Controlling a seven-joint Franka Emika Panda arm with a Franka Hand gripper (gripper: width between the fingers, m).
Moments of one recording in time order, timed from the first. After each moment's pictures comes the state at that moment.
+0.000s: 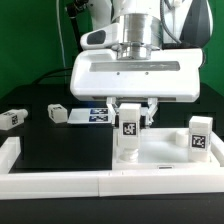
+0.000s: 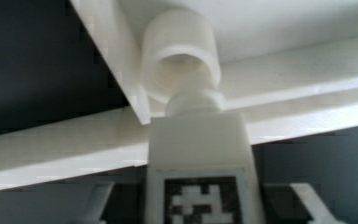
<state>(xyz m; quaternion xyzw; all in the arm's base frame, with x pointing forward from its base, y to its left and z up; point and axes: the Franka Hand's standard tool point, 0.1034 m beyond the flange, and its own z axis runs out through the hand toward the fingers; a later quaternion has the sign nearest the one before) 0.604 -0.002 0.081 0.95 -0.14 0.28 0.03</state>
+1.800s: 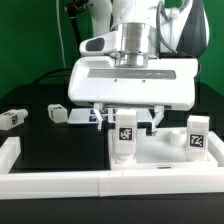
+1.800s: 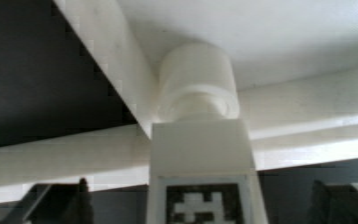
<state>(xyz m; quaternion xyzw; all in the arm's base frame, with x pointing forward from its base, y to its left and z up) 0.600 -0.008 0.068 0.95 -0.13 0.28 0.04</state>
